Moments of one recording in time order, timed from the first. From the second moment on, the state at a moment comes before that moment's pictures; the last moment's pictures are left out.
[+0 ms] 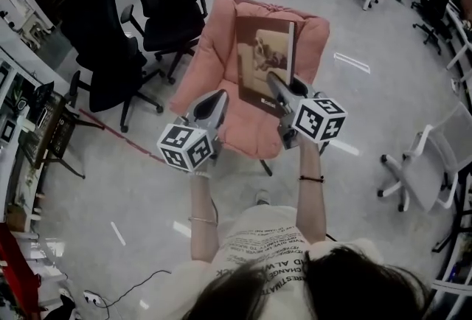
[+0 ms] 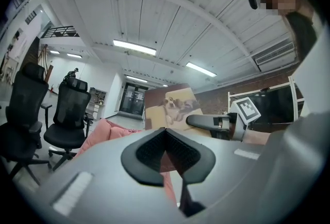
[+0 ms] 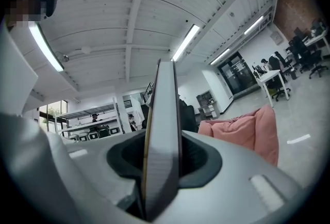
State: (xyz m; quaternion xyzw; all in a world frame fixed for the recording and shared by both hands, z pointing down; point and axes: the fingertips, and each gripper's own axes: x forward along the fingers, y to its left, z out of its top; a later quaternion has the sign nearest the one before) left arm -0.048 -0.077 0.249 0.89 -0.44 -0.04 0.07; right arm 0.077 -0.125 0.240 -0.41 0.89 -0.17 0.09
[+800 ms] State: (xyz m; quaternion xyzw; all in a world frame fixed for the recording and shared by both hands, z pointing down) left arm -0.098 -0.137 0.290 0.85 -0.51 -0.01 0.11; right arm 0.029 -0.212 0.287 -0.36 0.90 -0.24 0.07
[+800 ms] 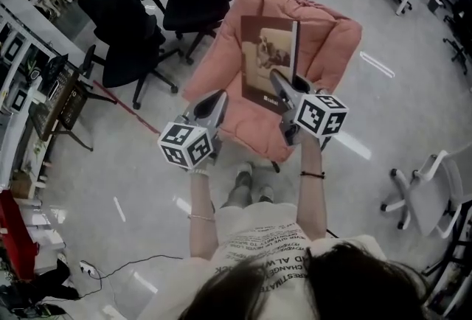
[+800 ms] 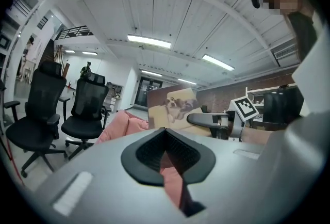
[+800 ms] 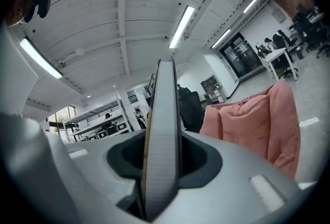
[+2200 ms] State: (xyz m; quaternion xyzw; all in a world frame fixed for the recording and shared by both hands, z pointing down) left arm -0.160 -0.326 0.400 0.88 -0.41 0.04 0.22; right arm -0.040 -0.375 0.398 -0.43 0.84 -0.33 0.03
